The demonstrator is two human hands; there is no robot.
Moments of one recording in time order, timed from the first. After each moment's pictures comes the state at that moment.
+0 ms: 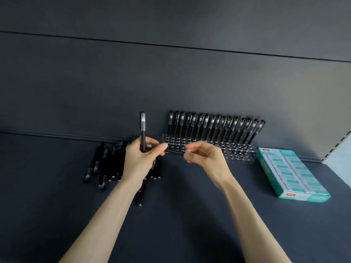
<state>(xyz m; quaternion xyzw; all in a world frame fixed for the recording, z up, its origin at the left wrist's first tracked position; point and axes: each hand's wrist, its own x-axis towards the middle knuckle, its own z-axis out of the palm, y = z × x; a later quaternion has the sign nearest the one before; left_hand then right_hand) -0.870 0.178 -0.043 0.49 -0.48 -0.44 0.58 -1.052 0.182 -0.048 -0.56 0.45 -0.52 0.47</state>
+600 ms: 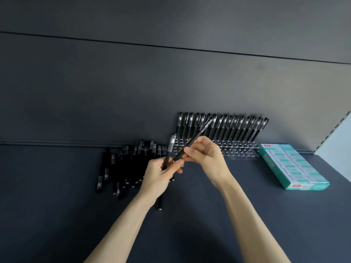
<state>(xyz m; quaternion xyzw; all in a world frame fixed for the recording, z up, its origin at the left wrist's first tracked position) -0.849 0.179 -0.071 0.44 -0.58 -0.50 0.47 -0.996 0.183 -0.040 -0.51 0.45 -0.57 0.46</state>
